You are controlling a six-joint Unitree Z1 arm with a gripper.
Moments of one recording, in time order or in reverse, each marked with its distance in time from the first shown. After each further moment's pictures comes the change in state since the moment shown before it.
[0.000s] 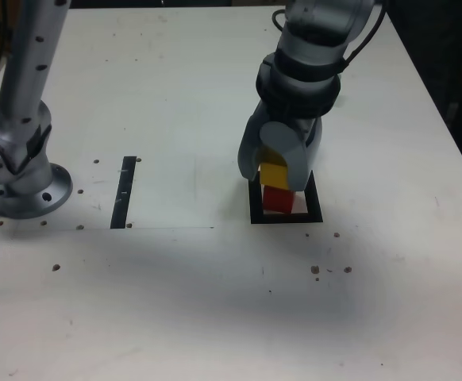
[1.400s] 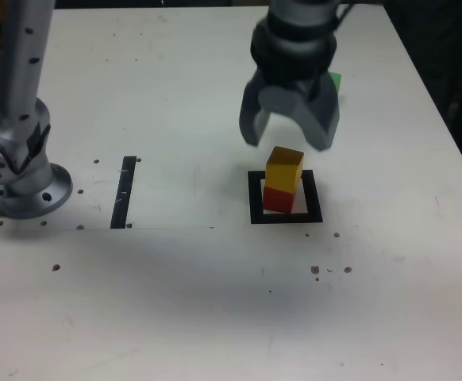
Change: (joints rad) arm 0.076 -0.097 -0.026 0.032 0.080 0.049
